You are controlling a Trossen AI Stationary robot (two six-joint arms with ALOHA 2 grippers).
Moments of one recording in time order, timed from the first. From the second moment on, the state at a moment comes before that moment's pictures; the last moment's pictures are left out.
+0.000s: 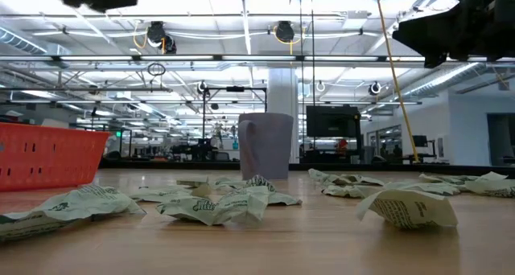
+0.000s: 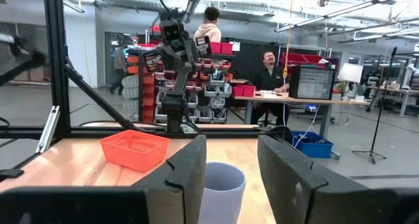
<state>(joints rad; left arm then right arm) -0.21 0.48 0.56 -0.28 -0.37 0.29 0.24 0.21 0.02 0.38 0.40 -0.13</state>
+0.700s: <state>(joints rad) -0.21 1.15 0.72 0.20 -0.36 0.04 0.23 0.33 0.02 0.53 0.39 -0.33</state>
